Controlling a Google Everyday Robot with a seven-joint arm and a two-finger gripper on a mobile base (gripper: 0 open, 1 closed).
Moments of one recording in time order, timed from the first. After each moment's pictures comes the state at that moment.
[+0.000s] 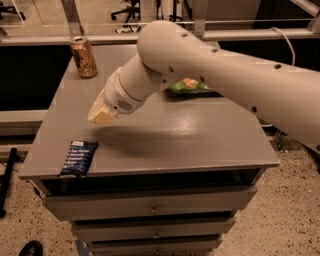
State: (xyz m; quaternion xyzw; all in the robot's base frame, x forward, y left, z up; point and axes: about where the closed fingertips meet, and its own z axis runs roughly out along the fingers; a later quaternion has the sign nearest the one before) arm 0.535 0.157 0.856 -0.68 0.62 0.22 0.33
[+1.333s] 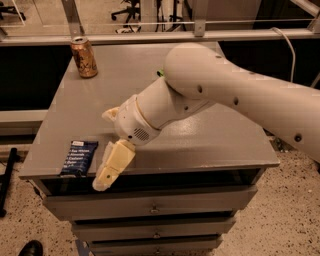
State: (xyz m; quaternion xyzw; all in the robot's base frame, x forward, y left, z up) arm 0.437 0.129 0.849 -0.66 0.61 0.33 0.28
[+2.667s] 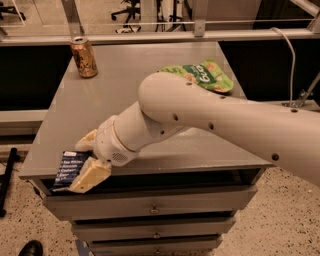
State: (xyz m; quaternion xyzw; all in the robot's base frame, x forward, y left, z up) arm 0.415 0.174 0.817 -0.69 0.58 0.31 0.31
